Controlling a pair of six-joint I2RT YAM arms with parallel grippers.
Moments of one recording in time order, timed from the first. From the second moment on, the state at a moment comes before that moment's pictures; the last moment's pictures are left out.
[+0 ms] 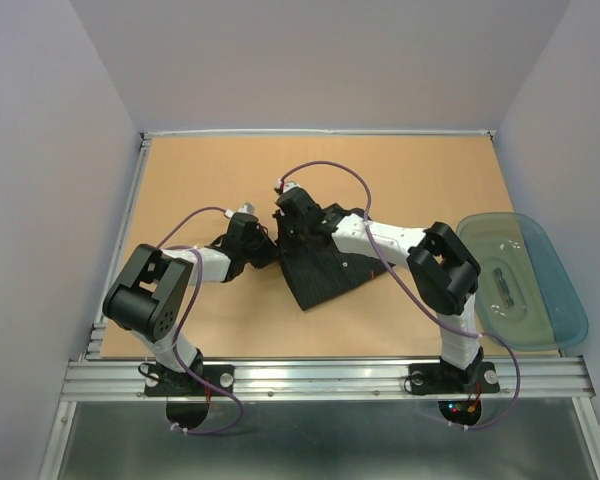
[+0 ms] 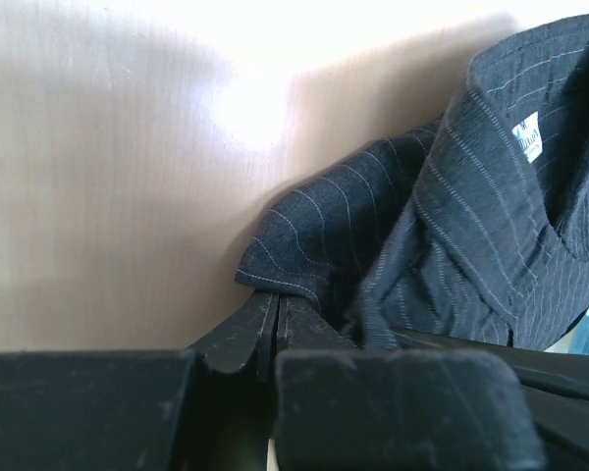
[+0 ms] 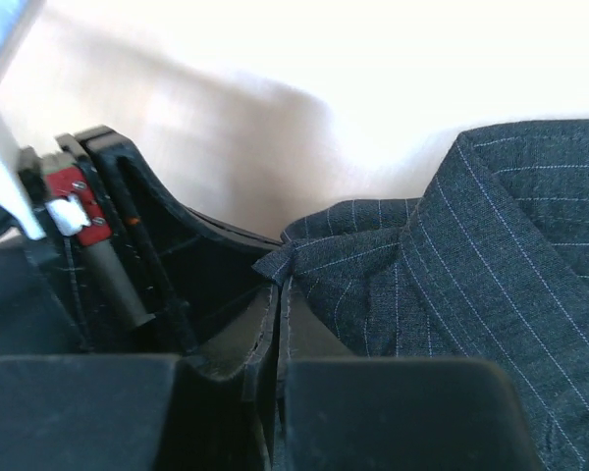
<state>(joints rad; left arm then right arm) -0.44 1.62 0.63 0.25 0.13 -0.90 0.87 2.00 1.48 -0.26 0.07 0.50</state>
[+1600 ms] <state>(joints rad) -0.55 1.52 0.77 0.16 0.11 -0.99 0.21 1.56 0.98 0.17 -0.45 0.63</state>
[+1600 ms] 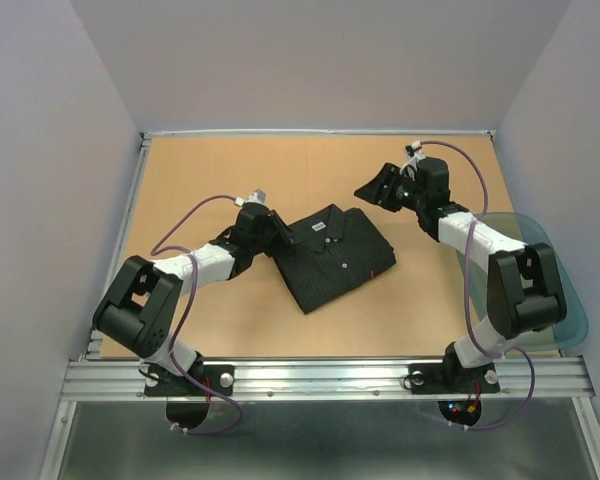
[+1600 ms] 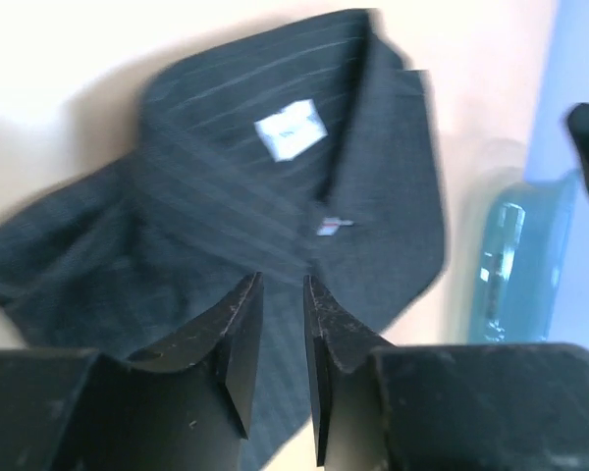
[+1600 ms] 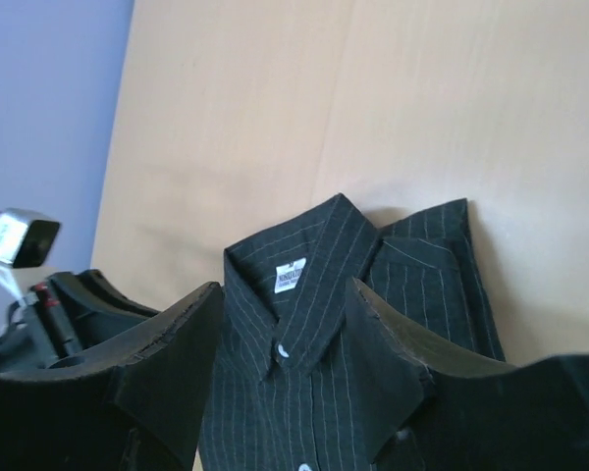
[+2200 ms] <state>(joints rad) -0.40 1.59 0.53 0.37 0.17 -1.05 0.21 1.98 1.00 0.48 -0.69 0.75</state>
